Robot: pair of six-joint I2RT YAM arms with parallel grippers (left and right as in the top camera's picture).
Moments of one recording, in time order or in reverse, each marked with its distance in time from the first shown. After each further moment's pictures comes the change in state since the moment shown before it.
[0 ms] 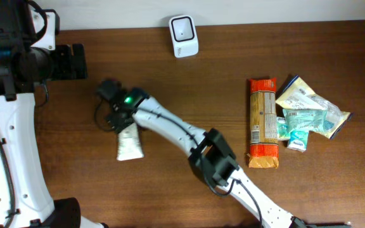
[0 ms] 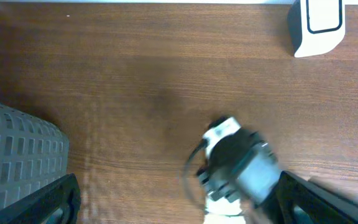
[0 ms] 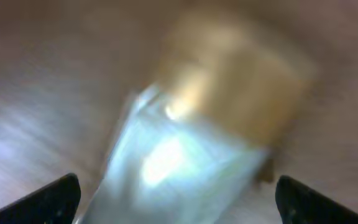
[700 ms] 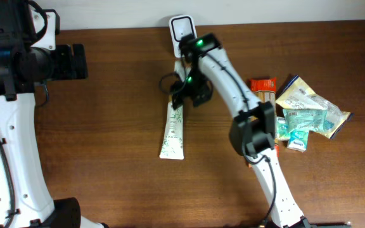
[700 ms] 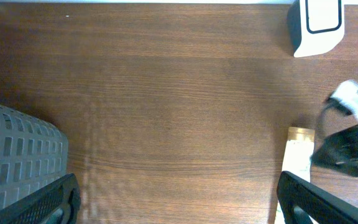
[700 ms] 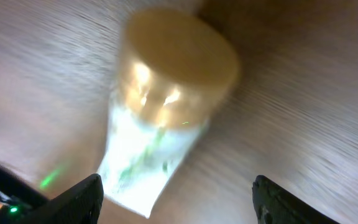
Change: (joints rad) left arm 0.000 0.000 0.000 0.000 0.000 0.000; right arm -0.408 -0.076 0.050 -0.527 -0.430 -0.201
